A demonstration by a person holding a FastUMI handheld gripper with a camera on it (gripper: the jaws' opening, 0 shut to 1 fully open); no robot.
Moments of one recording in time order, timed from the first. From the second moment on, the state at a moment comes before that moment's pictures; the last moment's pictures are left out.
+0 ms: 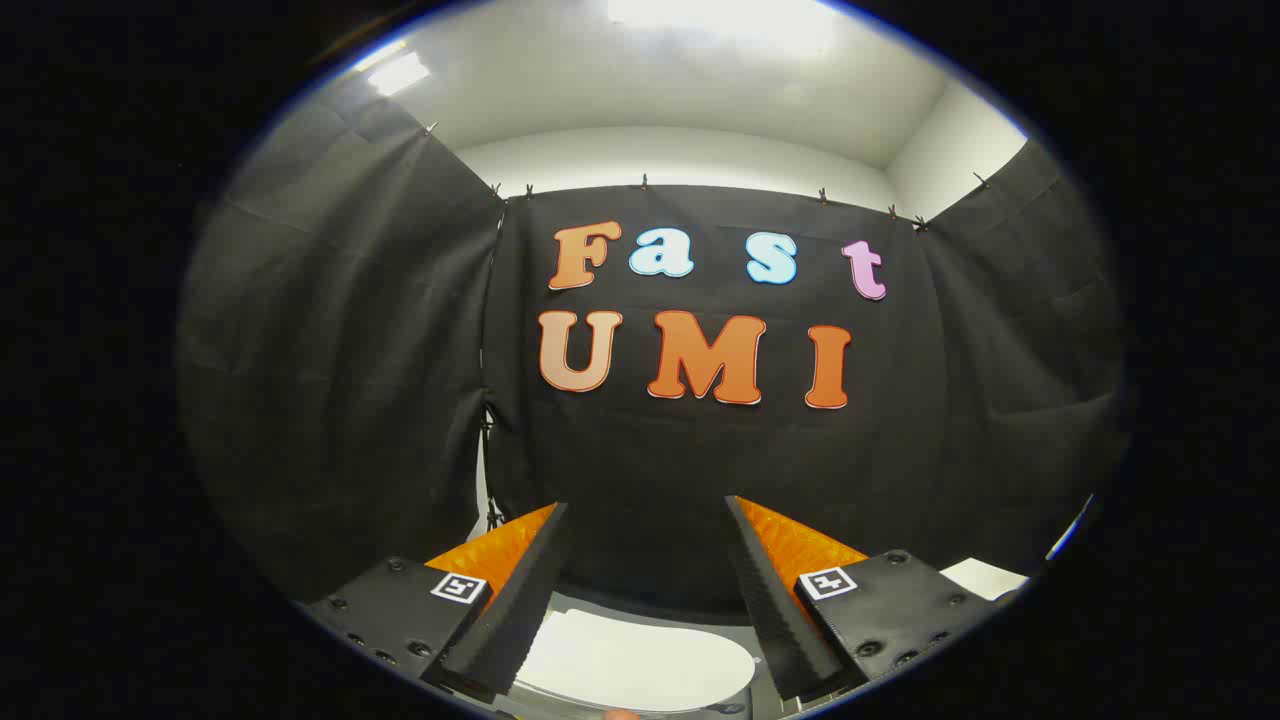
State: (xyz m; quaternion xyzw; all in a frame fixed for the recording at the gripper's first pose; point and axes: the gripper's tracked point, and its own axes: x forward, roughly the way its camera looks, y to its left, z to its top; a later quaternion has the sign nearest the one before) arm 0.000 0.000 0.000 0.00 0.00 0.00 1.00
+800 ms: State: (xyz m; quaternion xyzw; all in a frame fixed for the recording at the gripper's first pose) arm -0.002 0.006 0.005 0.00 0.00 0.01 1.00
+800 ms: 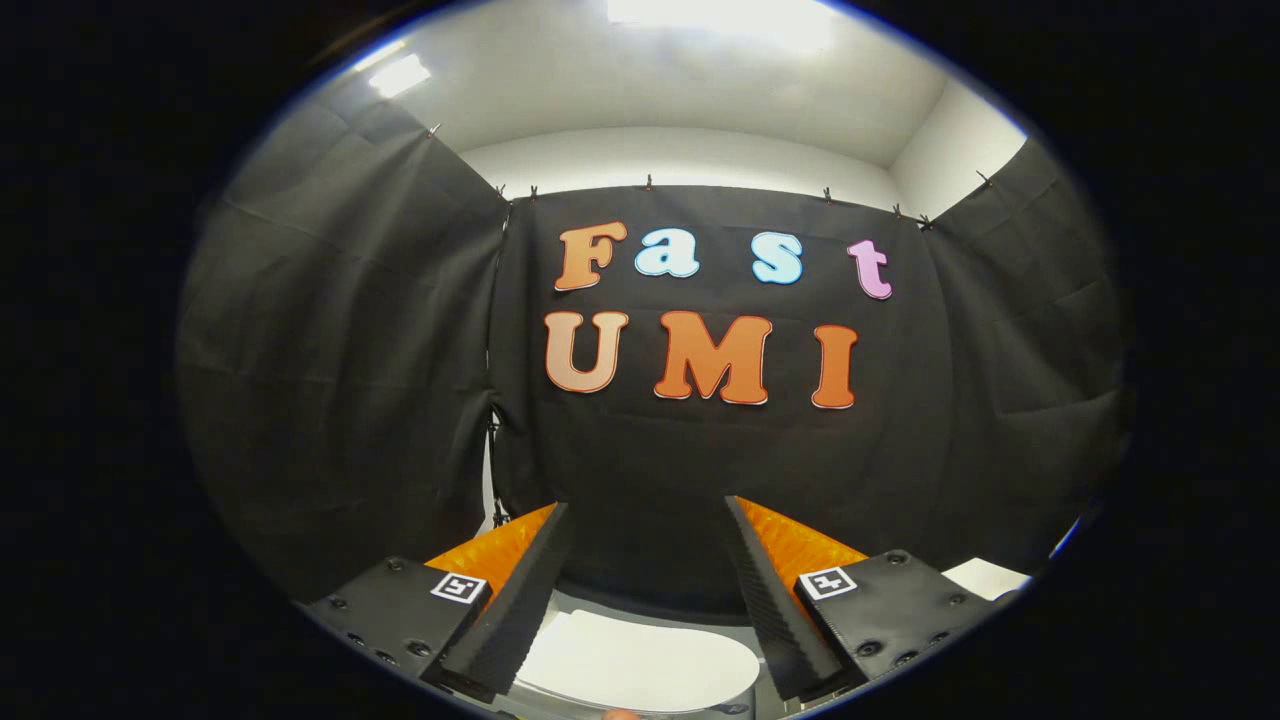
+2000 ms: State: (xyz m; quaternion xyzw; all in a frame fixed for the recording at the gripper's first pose) arm 0.021 -0.054 -0.158 0.09 0.05 -0.06 0.99
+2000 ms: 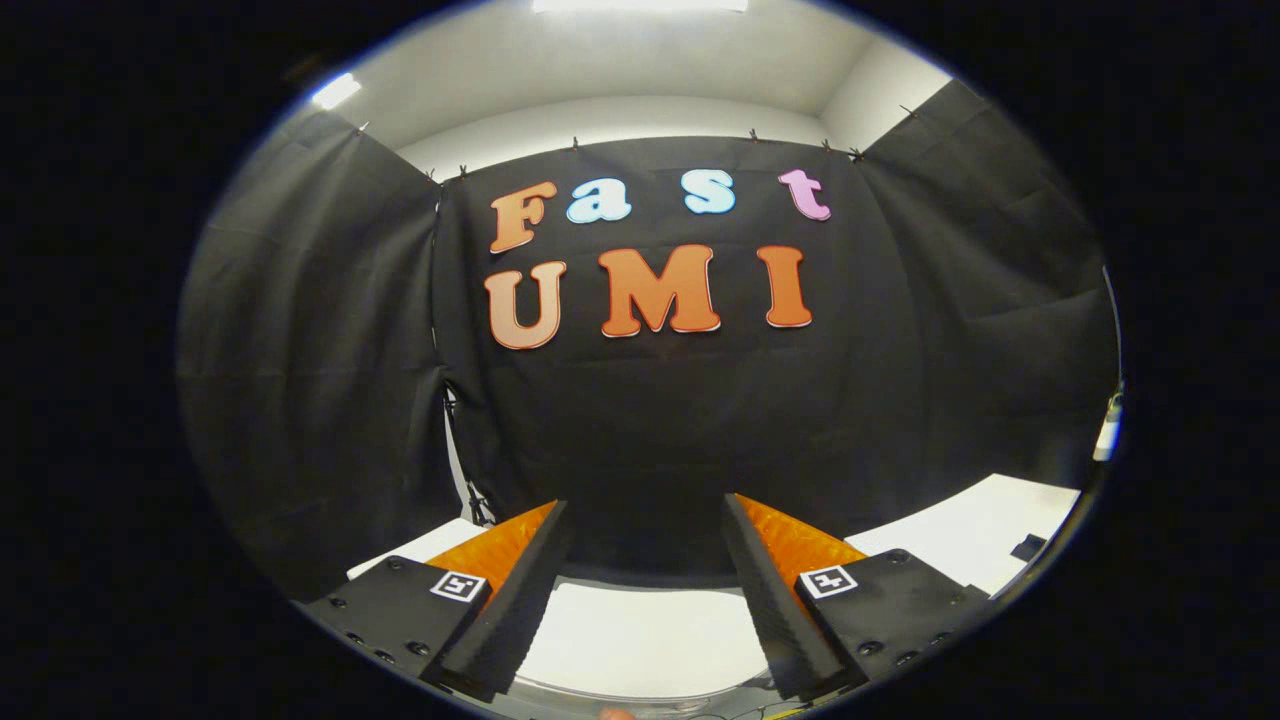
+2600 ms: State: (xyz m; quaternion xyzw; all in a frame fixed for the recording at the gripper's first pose) arm 0.012 -0.129 -0.305 0.21 0.07 -0.14 0.97
